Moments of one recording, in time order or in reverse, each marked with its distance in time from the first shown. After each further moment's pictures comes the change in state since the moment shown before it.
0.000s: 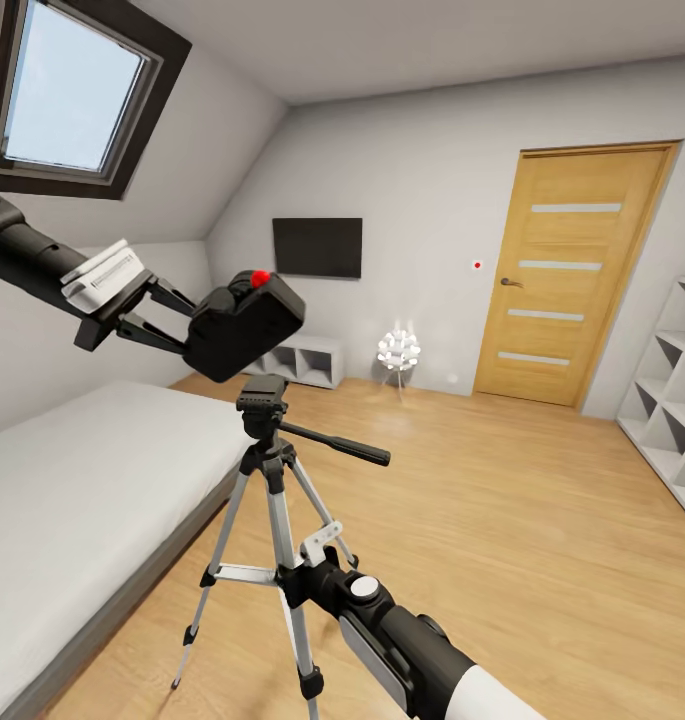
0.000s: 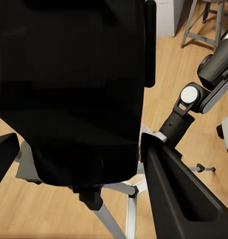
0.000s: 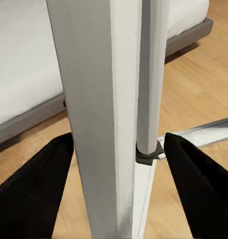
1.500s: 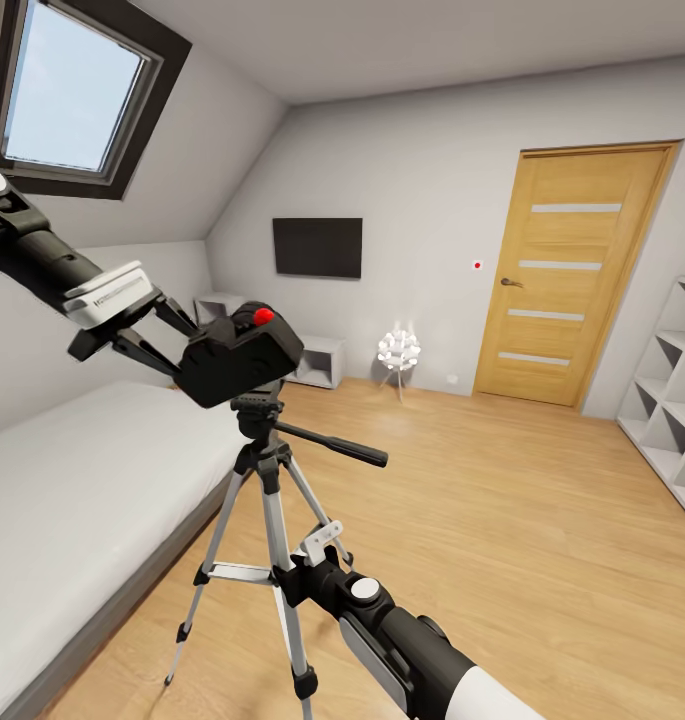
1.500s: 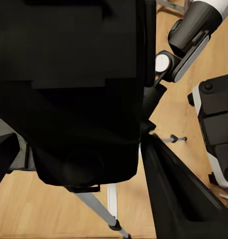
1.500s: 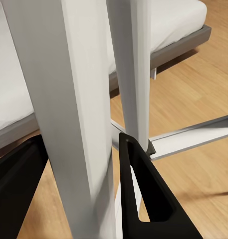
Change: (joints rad) left arm -0.271 -0.003 -0.485 0.067 0.203 -0.159 -0.003; right arm 0.001 0.000 0.002 0.007 -0.001 -0.035 -0.001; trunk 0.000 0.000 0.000
